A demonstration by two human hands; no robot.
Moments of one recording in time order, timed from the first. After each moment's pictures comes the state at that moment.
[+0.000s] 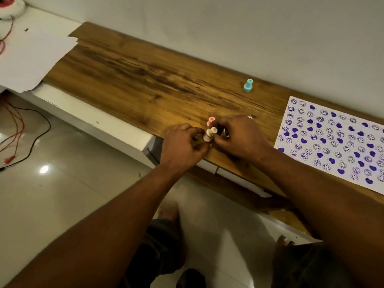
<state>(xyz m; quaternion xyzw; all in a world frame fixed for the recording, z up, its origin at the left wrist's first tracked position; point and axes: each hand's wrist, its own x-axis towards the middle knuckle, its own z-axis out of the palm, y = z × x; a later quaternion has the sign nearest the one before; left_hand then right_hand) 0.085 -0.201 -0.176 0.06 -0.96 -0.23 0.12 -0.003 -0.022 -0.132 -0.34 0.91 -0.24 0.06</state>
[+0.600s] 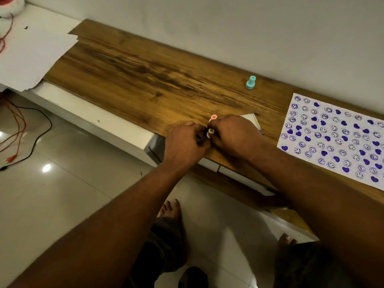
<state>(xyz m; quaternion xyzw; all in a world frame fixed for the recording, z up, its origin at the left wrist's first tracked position) 0.080 -0.195 -0.173 0.10 -0.96 -0.24 0.09 -0.001 -0.045 -0.126 -0.40 0.91 -0.07 0.09</state>
